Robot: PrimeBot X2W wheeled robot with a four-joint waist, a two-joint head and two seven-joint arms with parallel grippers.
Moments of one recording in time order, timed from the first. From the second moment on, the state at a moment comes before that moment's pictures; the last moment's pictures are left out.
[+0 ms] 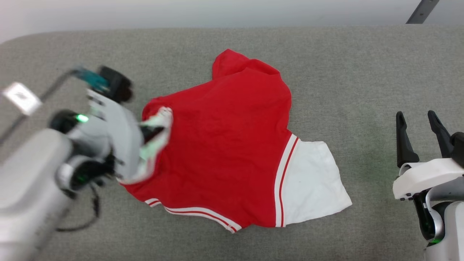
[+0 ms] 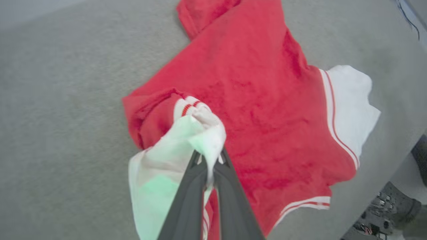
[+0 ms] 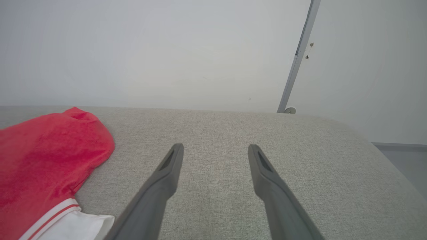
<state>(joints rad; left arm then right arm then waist) -0.85 0.75 -0.77 0.23 -1.09 -0.12 0.59 -0.32 -0.09 -0.14 0.16 0.08 0.13 -0.01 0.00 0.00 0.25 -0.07</state>
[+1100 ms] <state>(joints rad) -0.77 0.81 -0.85 0.02 -1.03 -0.06 0.65 -0.30 -0.07 -0.13 0.20 0.09 0.13 -0.03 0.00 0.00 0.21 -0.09</state>
